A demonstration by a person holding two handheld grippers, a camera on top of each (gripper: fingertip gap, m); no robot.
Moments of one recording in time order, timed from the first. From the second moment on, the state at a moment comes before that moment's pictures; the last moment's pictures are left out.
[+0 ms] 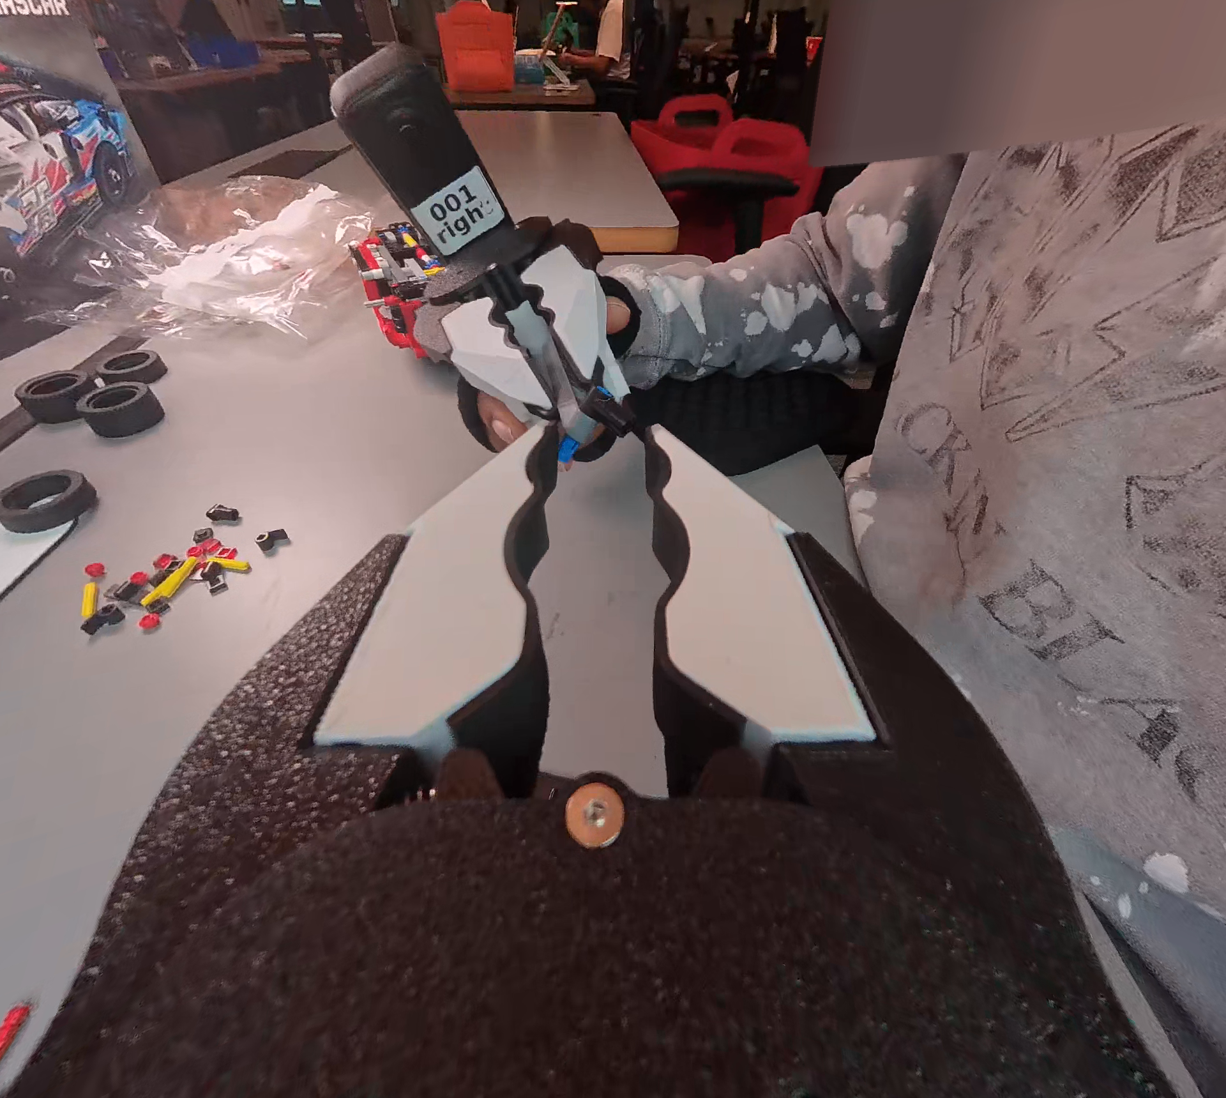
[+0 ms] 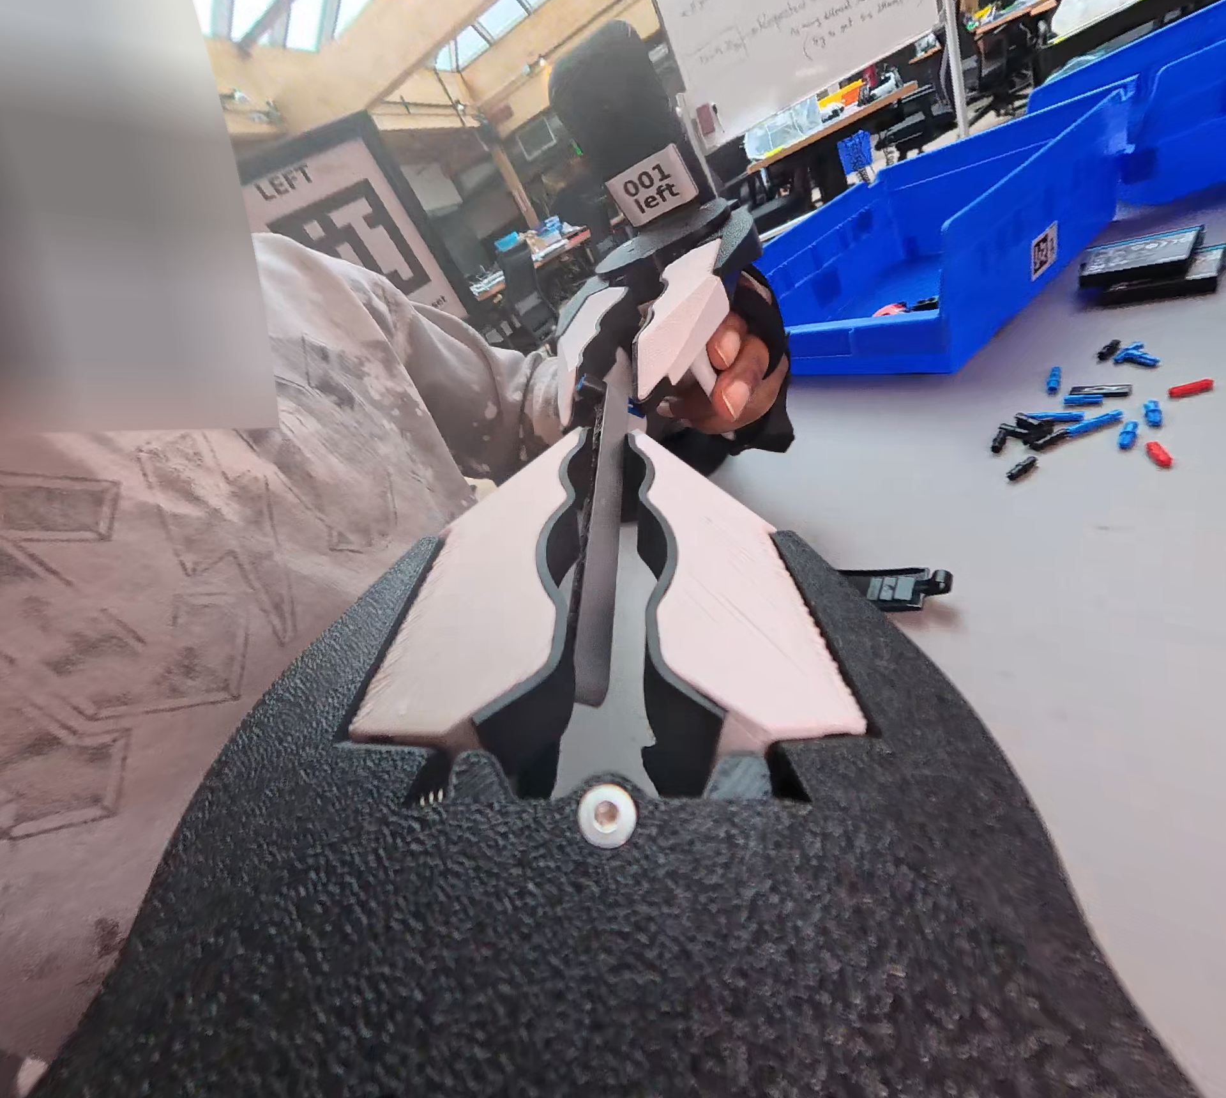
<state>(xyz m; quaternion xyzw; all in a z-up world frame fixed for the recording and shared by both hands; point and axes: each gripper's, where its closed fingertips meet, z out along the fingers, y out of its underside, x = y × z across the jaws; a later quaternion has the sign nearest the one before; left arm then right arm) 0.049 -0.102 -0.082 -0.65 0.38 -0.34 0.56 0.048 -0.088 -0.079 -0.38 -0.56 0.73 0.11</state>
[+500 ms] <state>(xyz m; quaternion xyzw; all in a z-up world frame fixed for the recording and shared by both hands) 0.038 -0.095 -0.085 -0.68 0.36 -0.29 0.57 0.043 -0.096 -0.083 -0.41 -0.48 0.77 -0.04</state>
